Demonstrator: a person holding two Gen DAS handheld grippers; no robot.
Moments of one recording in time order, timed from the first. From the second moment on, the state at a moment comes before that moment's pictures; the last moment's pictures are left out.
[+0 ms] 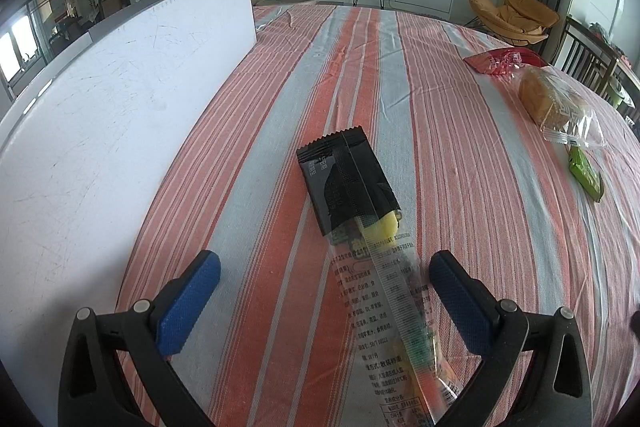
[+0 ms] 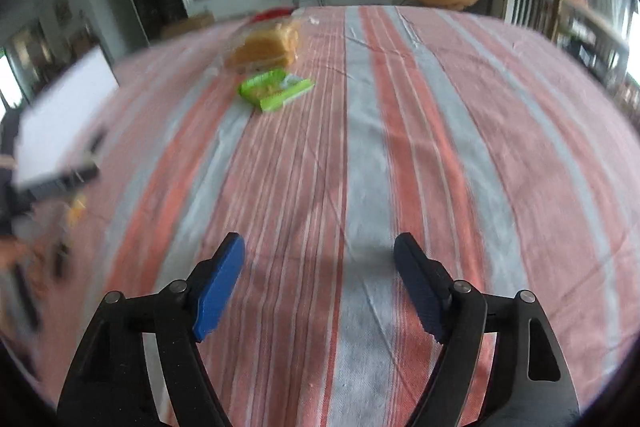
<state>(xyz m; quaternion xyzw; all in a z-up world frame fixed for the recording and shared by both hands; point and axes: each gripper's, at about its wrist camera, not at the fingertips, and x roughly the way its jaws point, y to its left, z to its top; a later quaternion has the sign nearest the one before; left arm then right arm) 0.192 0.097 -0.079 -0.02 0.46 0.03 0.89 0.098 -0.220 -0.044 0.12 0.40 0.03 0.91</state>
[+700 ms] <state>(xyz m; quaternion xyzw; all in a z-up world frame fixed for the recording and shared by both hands) 0.176 0.091 -0.076 0.02 0.52 -0.06 0.85 0.190 -0.201 -0.018 0.02 0.42 0.07 0.91</state>
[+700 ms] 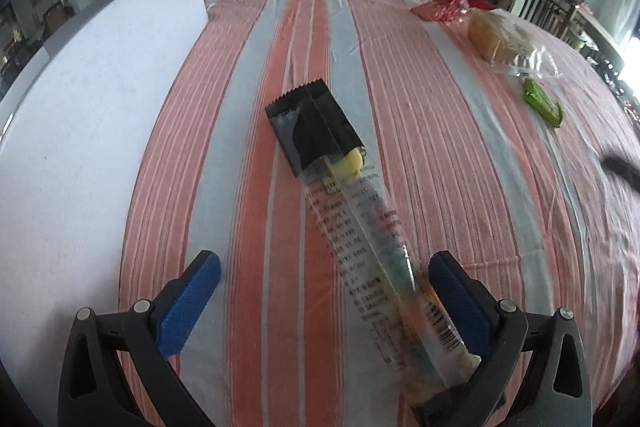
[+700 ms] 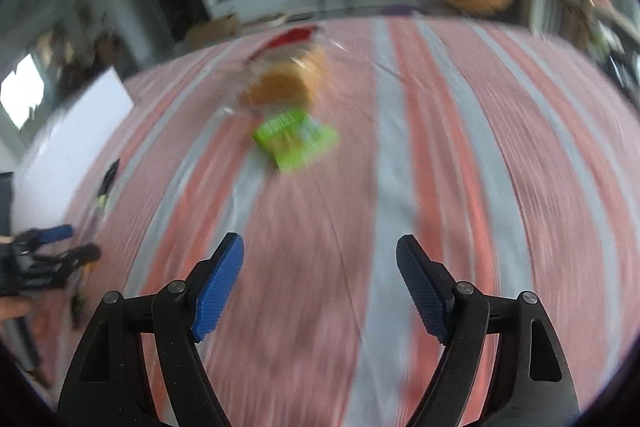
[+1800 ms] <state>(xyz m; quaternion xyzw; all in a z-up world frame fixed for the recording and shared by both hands) 0.081 0.127 -0.041 -0.13 0.46 -0.16 0.86 0.302 -0.151 -0.034 0.05 0.53 -0.09 0.84</state>
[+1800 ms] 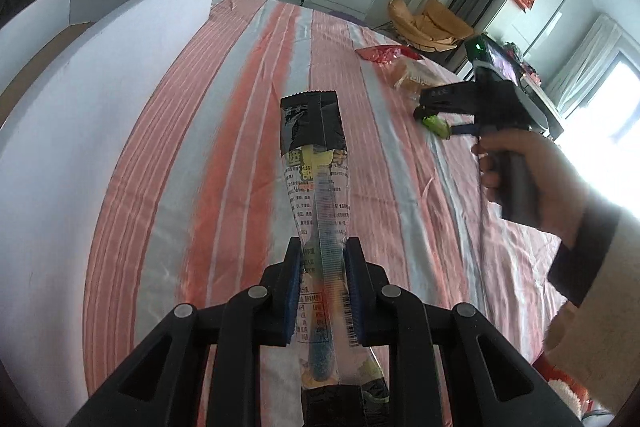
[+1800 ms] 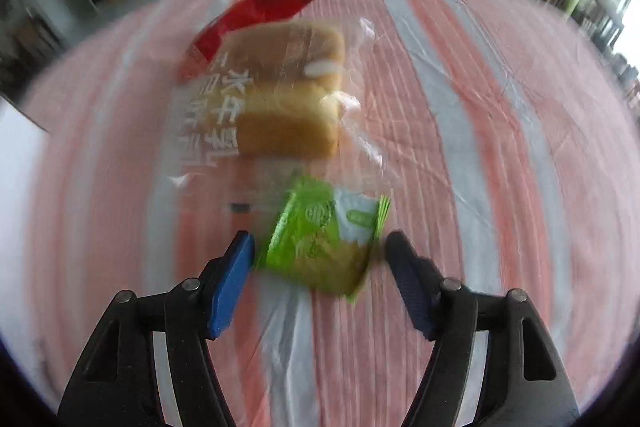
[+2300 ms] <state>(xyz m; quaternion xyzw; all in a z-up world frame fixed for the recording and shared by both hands) 0.072 0.115 -0.018 -0.16 0.44 -0.20 0.86 0.162 -0.216 0.008 0.22 0.48 0.05 0.85</state>
